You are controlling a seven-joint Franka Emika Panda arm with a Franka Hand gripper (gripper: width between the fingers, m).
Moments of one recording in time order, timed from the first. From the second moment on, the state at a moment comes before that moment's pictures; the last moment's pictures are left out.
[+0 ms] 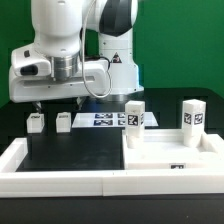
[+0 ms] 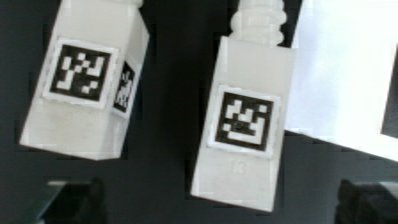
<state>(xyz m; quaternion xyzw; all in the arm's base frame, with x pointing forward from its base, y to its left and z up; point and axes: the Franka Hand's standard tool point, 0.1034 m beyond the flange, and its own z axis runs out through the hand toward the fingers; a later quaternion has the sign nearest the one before) 0.375 -0.150 0.045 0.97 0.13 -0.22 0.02</state>
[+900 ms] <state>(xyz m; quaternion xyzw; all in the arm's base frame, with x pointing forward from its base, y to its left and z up) 0.363 -0.144 0.037 0.95 0.08 -0.30 0.03</state>
